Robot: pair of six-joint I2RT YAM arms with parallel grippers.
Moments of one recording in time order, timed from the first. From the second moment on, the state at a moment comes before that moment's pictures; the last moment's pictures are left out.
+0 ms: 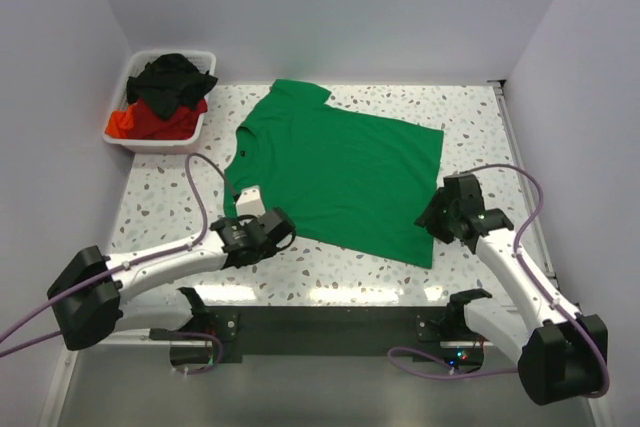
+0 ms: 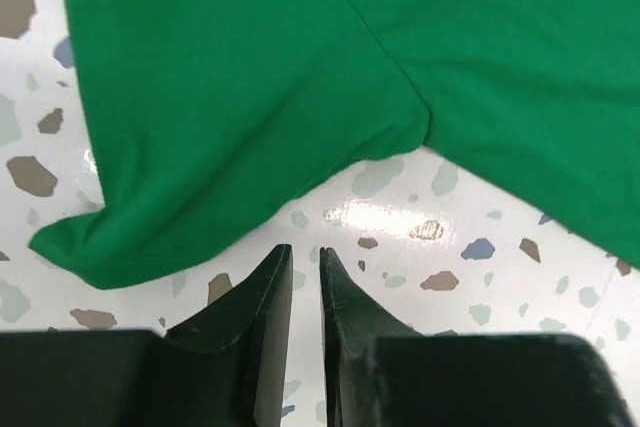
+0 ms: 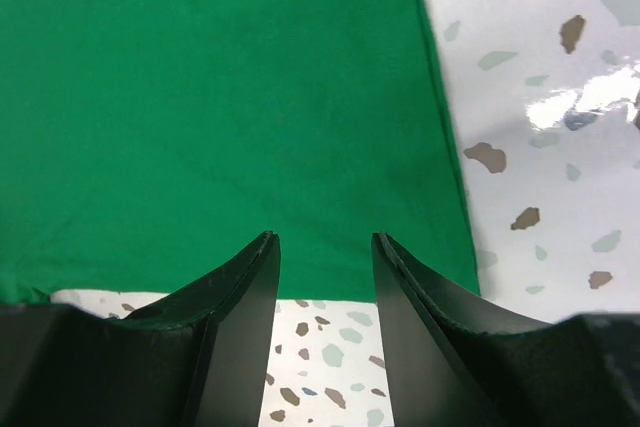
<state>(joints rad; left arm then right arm) -0.92 1.16 0.67 -0.69 -0.53 -1.15 0.19 0.95 0.62 -0.65 0.06 0.79</state>
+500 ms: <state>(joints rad) -0.96 1.35 0.69 -0.59 -0.63 -1.09 0.23 1.00 0.62 -0.57 0.05 0.77</state>
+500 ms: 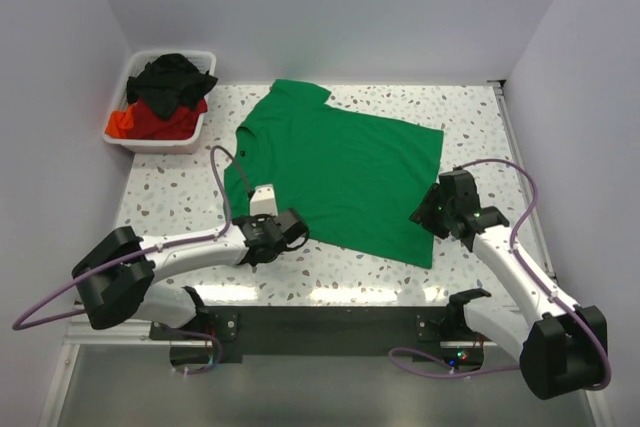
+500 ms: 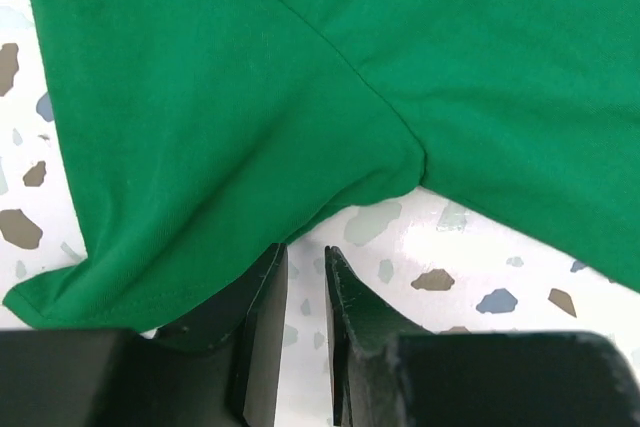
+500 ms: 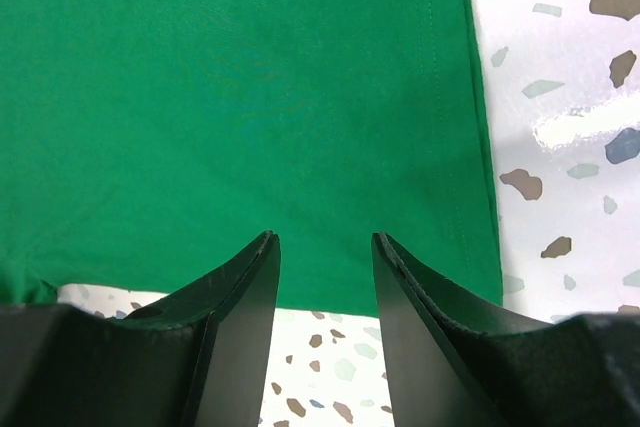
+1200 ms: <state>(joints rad) -0.93 1.39 0.70 -0.56 -0.65 -1.07 0.24 0.97 0.62 -0.57 0.06 0.77</state>
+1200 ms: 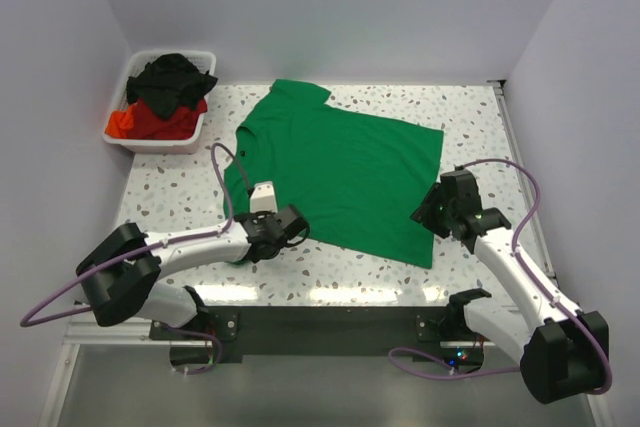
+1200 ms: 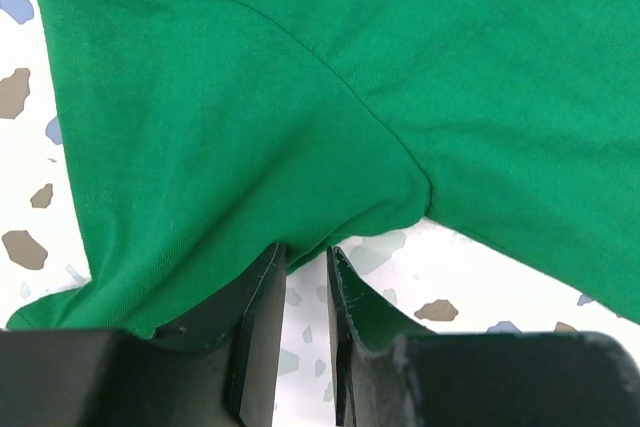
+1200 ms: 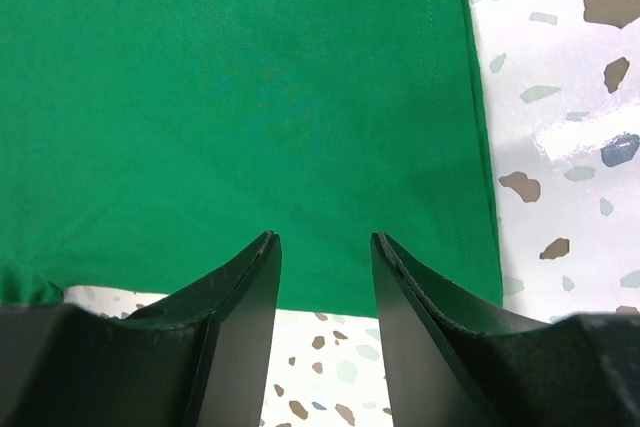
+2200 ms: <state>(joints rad) -0.92 1.42 0.70 -0.55 -0.56 -1.06 0.24 0.94 0.62 -0.58 0.07 0.78</state>
